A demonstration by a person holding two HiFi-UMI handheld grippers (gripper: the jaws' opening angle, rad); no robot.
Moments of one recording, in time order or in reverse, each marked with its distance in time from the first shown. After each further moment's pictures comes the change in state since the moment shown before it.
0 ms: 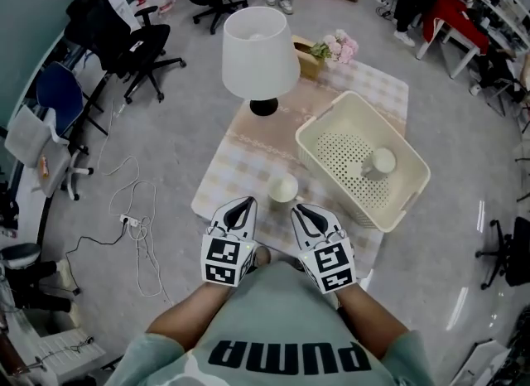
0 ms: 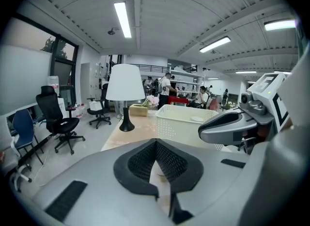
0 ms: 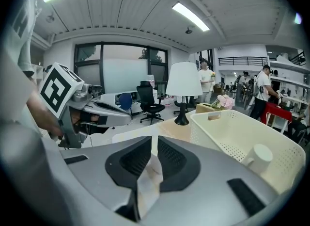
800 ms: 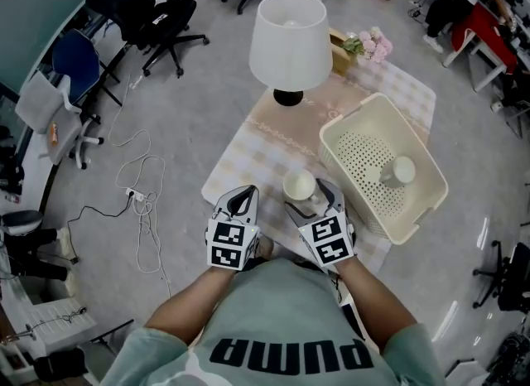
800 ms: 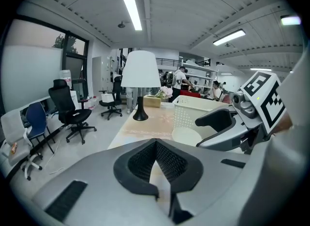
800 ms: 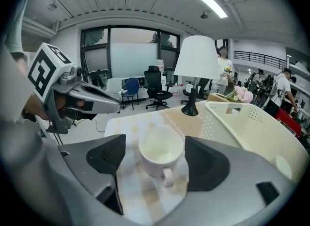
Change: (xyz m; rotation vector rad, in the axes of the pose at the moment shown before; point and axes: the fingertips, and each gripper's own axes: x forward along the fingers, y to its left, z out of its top) left arm 0.014 0.044 -0.034 -0.067 0.082 0.126; right arm 0.074 -0.009 -0.025 -0.094 0.165 0.092
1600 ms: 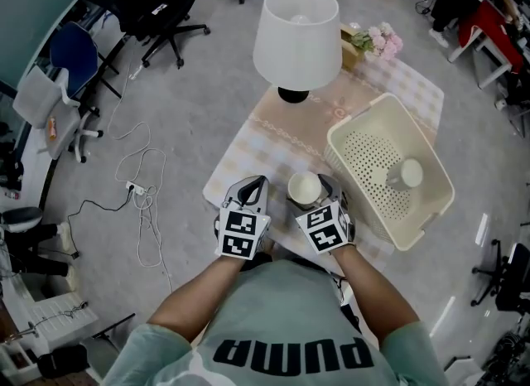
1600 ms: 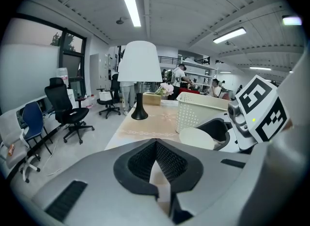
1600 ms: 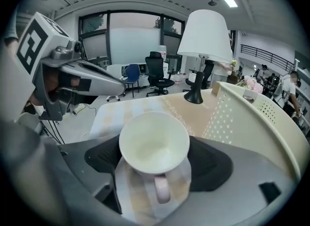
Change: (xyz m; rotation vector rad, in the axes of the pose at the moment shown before) left arm 0.044 0.010 -0.001 0.013 0.024 -0.010; right arm 0.053 -0.013 -0.031 -0.039 0.157 0.001
